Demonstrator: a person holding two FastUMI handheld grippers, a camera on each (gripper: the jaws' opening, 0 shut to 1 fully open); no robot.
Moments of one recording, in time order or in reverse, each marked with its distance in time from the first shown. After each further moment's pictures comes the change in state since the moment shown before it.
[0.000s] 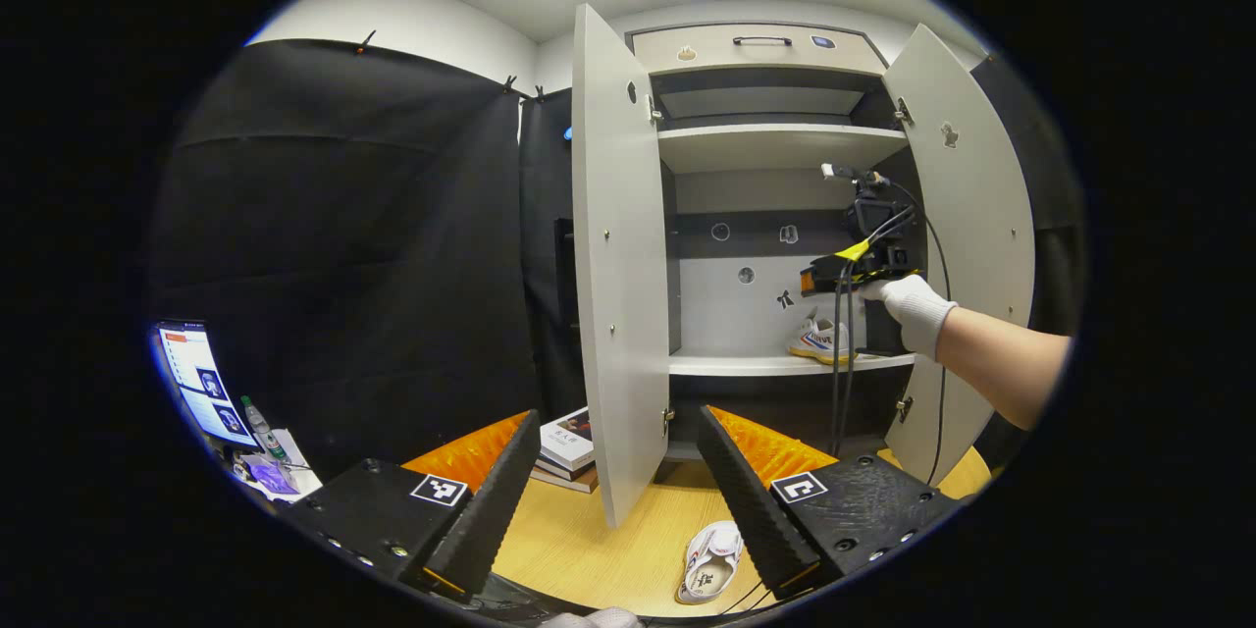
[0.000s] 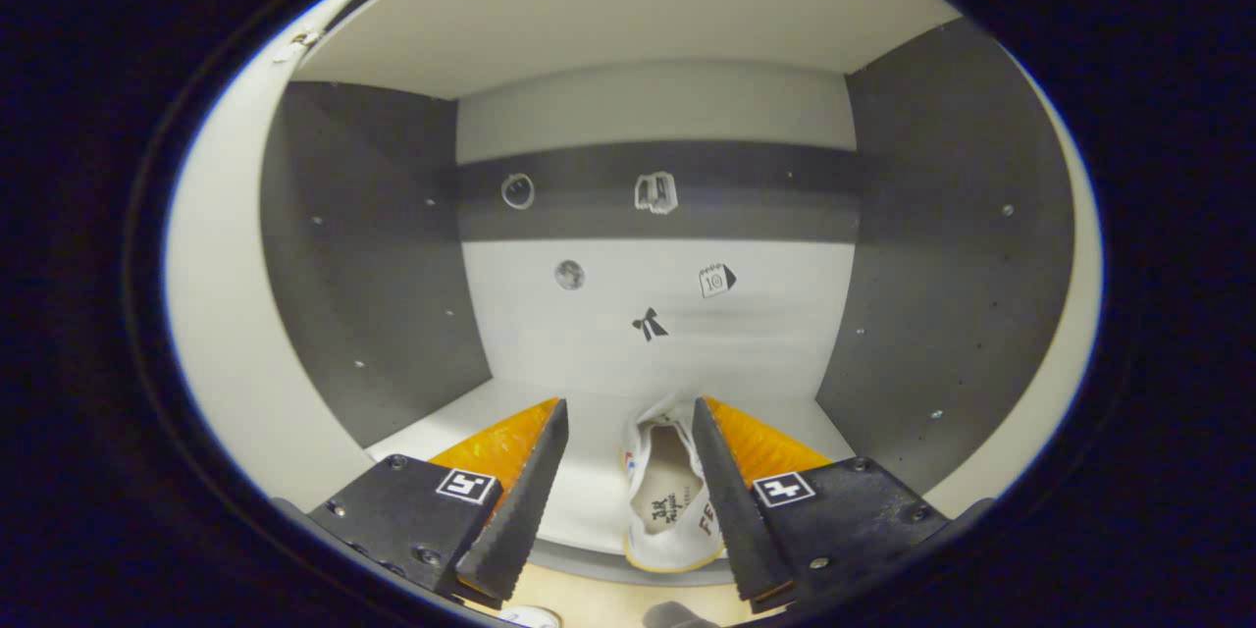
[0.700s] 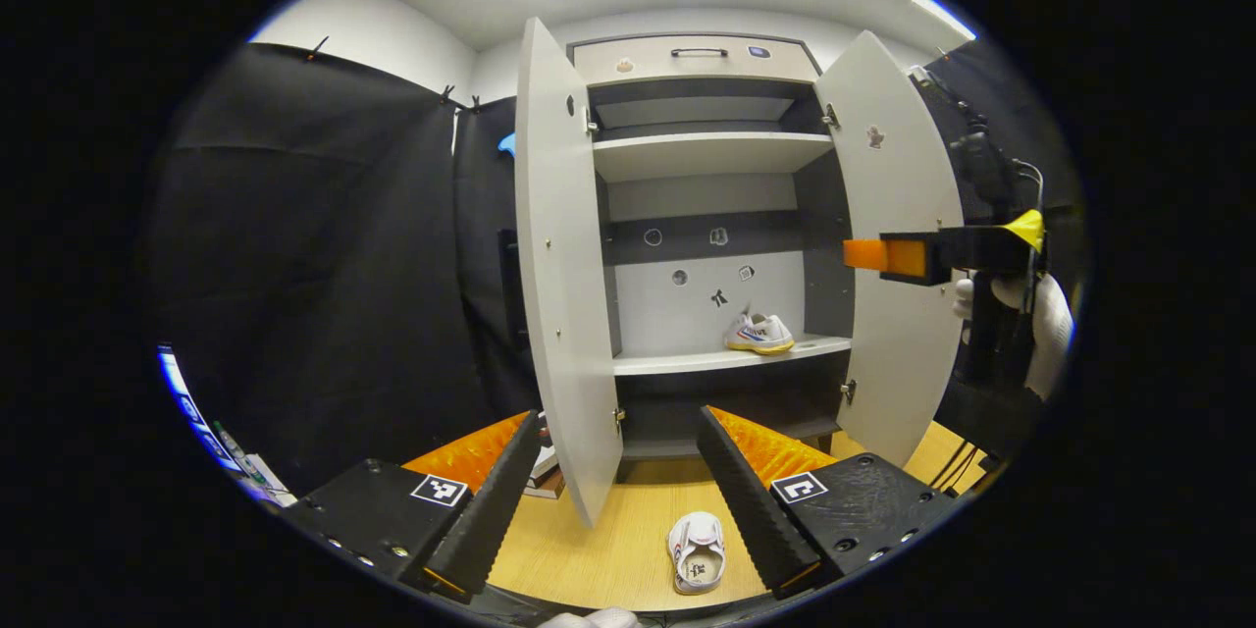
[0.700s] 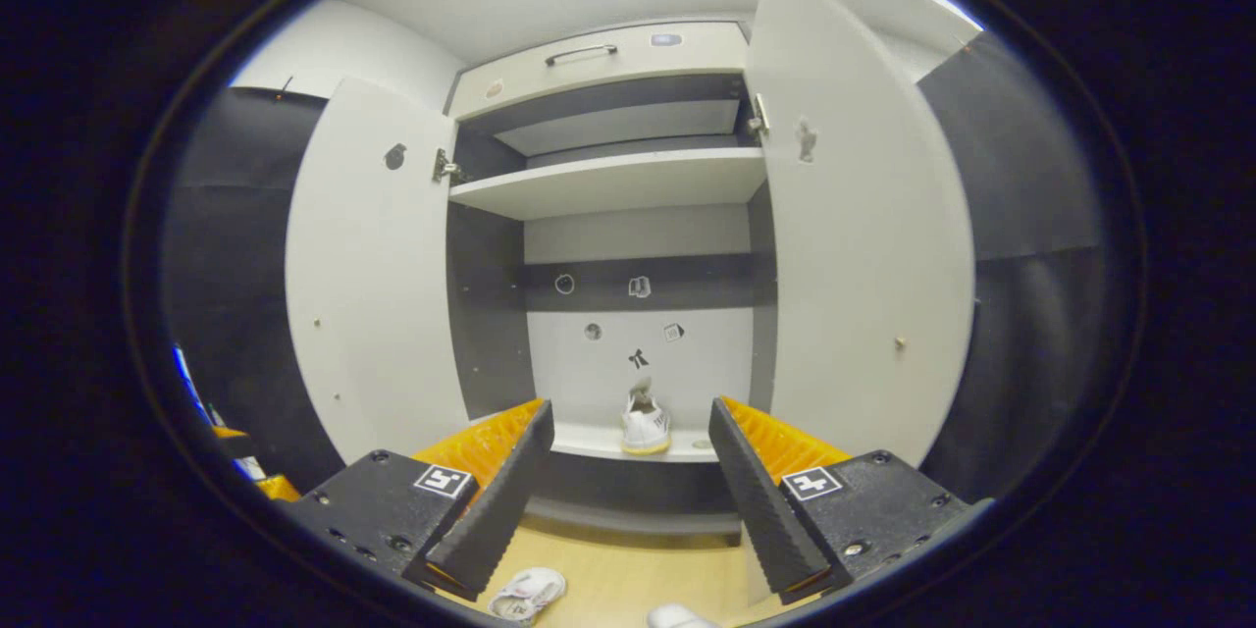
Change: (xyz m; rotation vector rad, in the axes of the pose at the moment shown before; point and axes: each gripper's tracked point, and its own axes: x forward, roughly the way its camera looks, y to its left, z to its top) left arm -0.025 -0.023 0.000 0.060 -0.040 -0.224; right arm -0.281 -0.025 -0.054 0.008 -0.235 -0.030
